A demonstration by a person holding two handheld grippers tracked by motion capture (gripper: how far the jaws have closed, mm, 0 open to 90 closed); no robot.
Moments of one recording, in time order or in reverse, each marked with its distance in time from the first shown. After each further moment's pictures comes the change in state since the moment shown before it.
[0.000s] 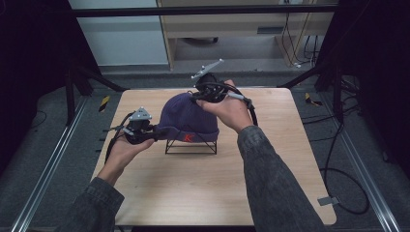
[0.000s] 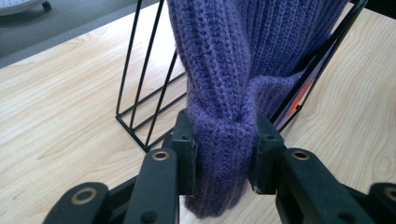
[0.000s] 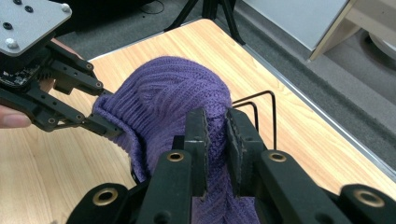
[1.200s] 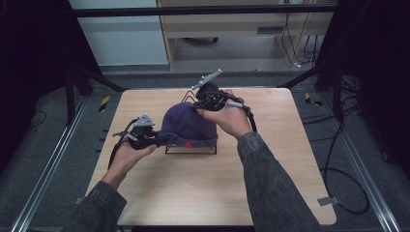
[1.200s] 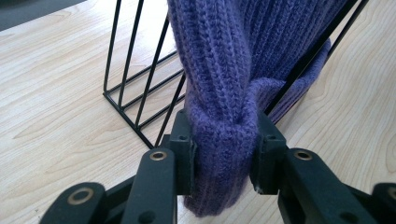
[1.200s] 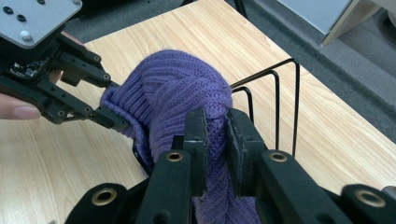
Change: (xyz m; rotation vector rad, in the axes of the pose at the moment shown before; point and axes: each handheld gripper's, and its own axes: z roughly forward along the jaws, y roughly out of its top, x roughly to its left) left arm 0.000 -0.020 0.016 0.035 -0.003 -0.021; right arm 0.004 -0.021 0.016 0.045 0.027 0.012
